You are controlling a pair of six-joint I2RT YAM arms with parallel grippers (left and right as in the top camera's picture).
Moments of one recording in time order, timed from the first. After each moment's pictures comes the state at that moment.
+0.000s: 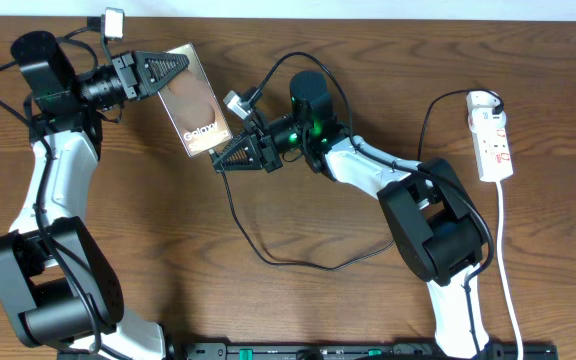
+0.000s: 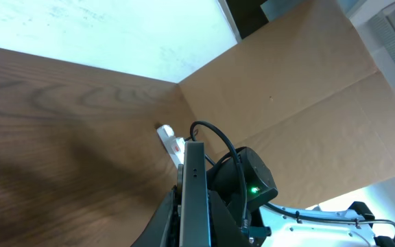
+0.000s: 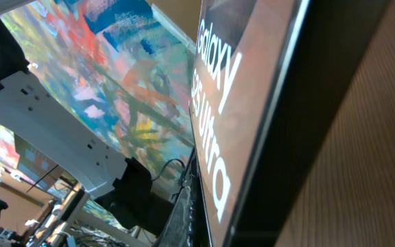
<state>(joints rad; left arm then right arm) 0.27 1.76 1.25 0.29 1.43 -0.74 0.58 2.20 1.42 0.67 -1.46 0.64</state>
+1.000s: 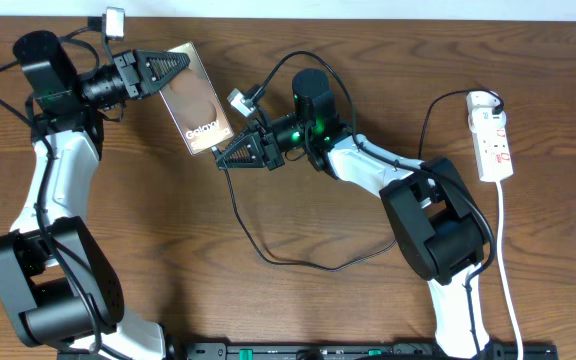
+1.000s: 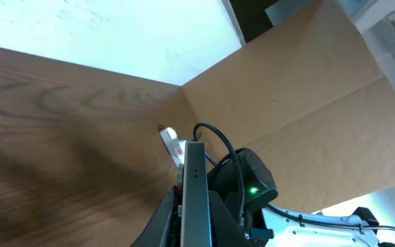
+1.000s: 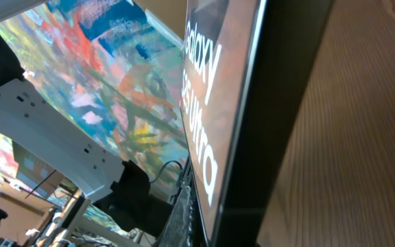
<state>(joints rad) 0.27 1.76 1.25 0.28 1.40 -0.75 0.57 2.20 1.42 0.62 -1.45 0.63</state>
